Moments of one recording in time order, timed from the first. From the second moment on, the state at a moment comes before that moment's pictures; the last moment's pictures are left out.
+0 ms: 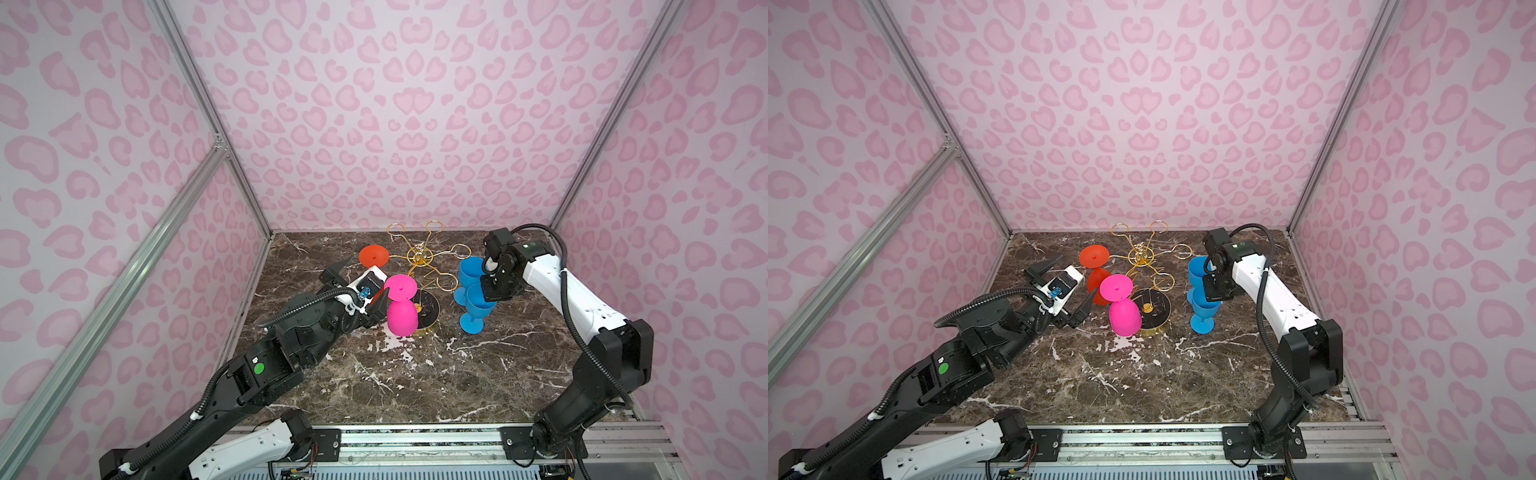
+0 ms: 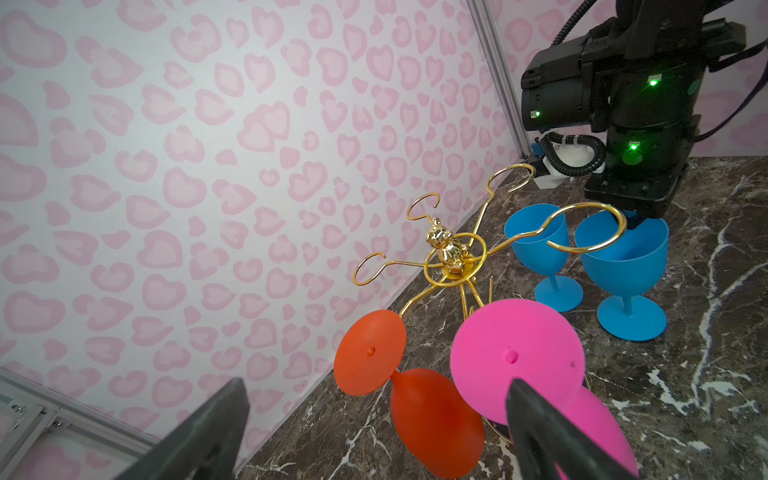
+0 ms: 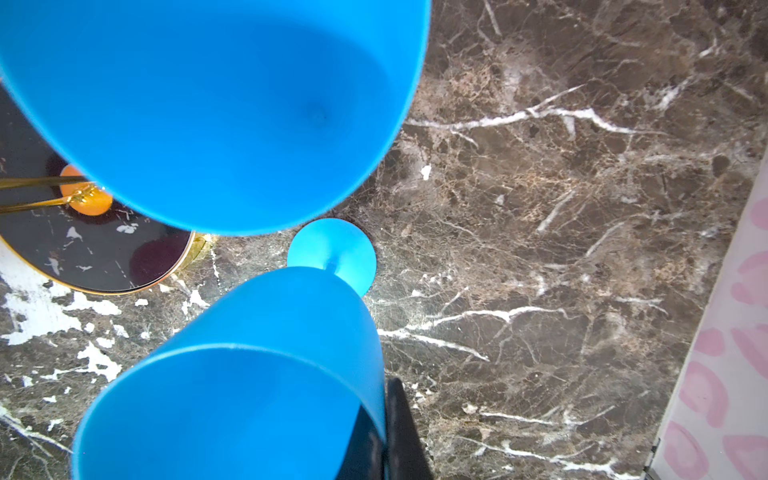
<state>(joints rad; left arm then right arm) -0.92 0.83 1.08 -0.35 -0.42 0.52 0.32 1.66 1.52 -1.22 0.10 0.23</state>
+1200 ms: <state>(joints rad) -0.92 0.83 1.08 -0.38 -0.42 0.52 0.32 1.67 1.52 -1.22 0.11 0.24</state>
